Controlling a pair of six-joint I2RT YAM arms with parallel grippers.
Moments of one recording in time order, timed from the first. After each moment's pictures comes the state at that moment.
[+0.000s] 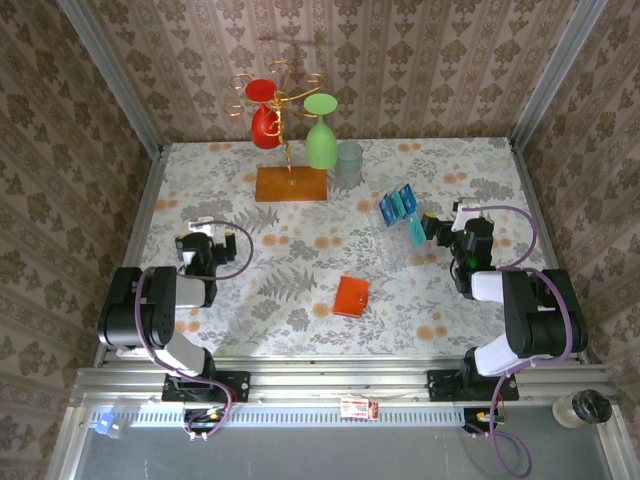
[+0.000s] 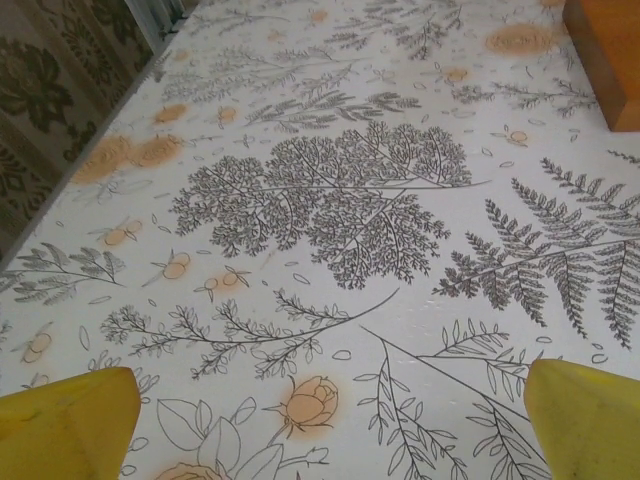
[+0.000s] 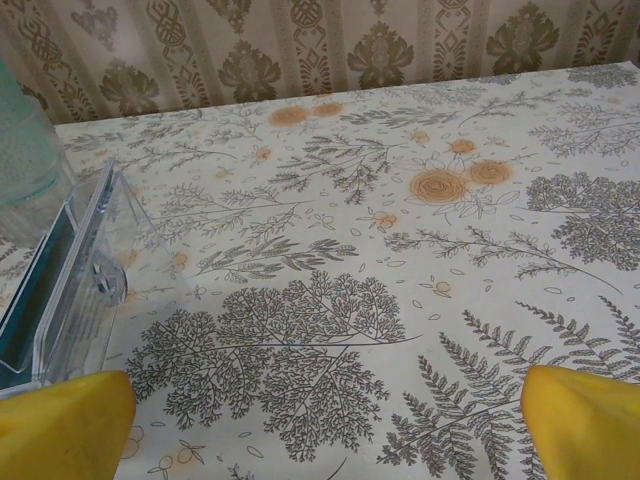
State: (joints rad) left arm -0.05 1.57 0.35 0.79 -0.18 0.08; right arm -0.03 1.51 0.42 0.78 -0.03 0.10
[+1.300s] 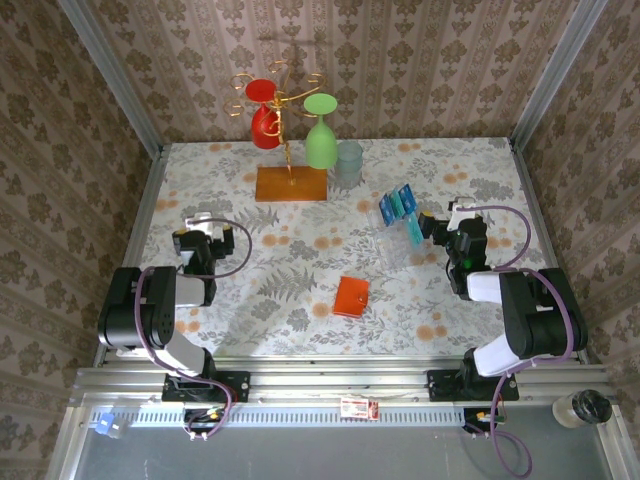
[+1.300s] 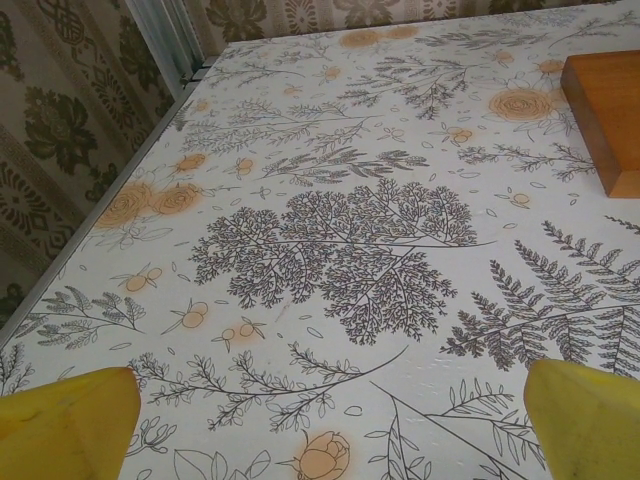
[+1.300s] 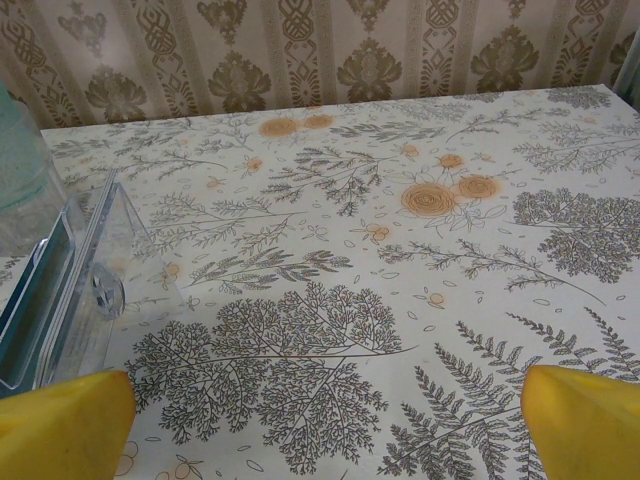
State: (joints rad) left arm -0.05 1.57 0.36 0.85 -0.20 0.08; right arm 0.02 1.51 0.42 0.80 0.07 0.08
